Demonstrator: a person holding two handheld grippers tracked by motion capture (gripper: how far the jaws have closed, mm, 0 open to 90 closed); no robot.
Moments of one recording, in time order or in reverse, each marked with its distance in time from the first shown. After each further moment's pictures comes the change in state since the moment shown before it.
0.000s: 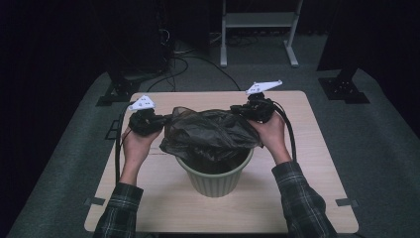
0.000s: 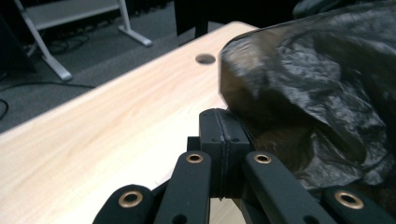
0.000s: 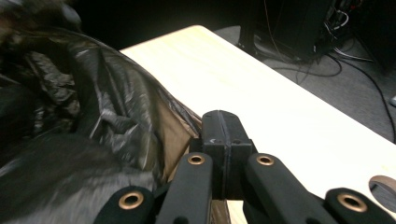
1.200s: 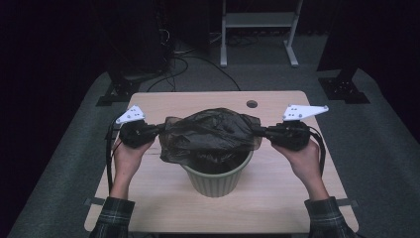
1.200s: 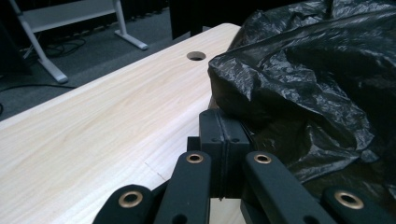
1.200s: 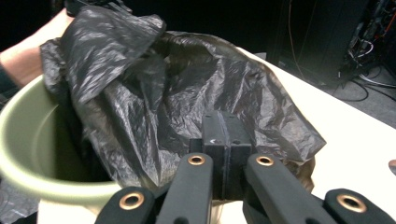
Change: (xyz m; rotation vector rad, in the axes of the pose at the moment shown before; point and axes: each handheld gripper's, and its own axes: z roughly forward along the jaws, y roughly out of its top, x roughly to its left) left arm -0.013 -0.021 -0.032 -0.034 -0.021 0.000; right arm 0.045 -0.046 -0.103 -0.111 0.110 -0.027
